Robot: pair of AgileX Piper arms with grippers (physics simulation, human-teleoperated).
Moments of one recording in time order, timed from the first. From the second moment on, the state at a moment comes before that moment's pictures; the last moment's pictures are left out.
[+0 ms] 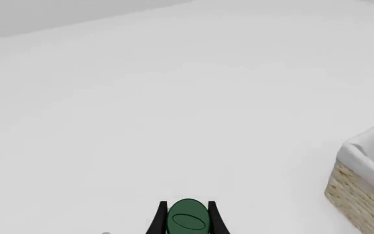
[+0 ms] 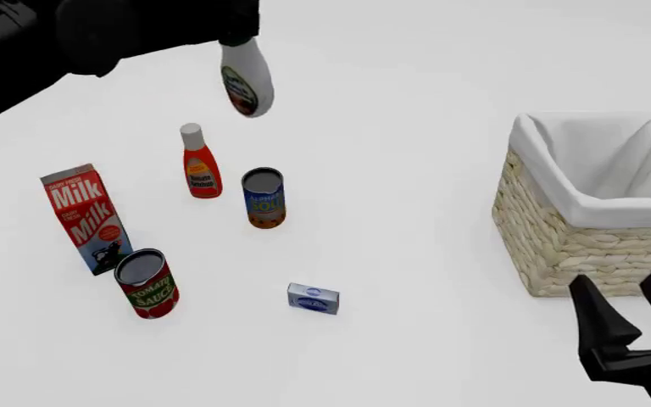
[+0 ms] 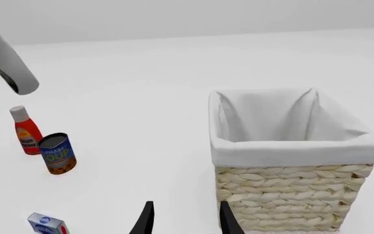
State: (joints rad) left arm -0.39 1.57 -1.55 0.23 0.07; right arm 0.07 0.28 0.00 -0.22 0.06
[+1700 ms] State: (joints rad) left arm -0.79 1.57 -1.36 0.12 0.05; right arm 0.40 0.62 -0.44 0.03 -0.28
